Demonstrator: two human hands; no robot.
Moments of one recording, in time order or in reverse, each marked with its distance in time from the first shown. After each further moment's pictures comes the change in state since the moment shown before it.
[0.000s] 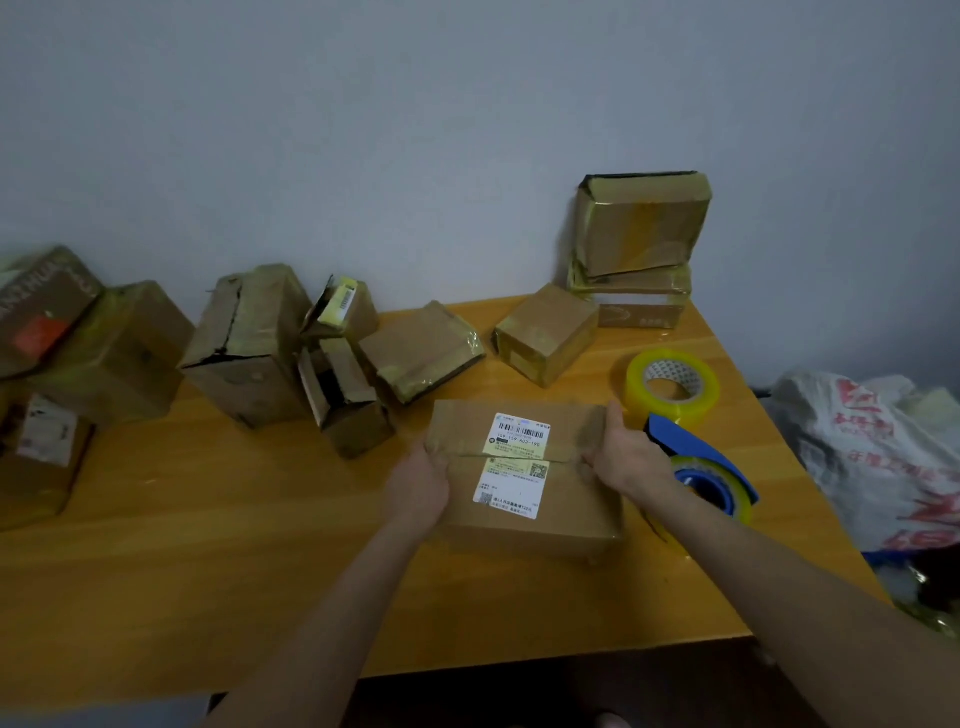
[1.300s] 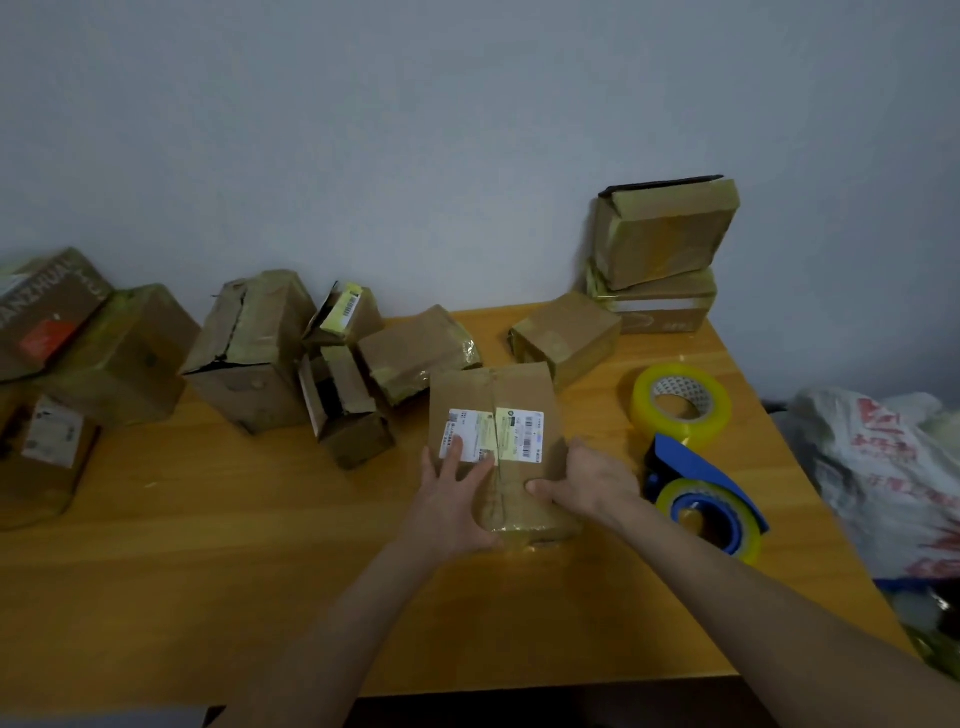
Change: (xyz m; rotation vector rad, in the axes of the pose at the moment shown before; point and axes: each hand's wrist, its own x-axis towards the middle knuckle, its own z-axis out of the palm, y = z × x) left_hand -0.007 0.007 0.011 0.328 -0.279 0.411; right_hand 0.004 -0.030 0.008 -0.079 -0.168 -0.126
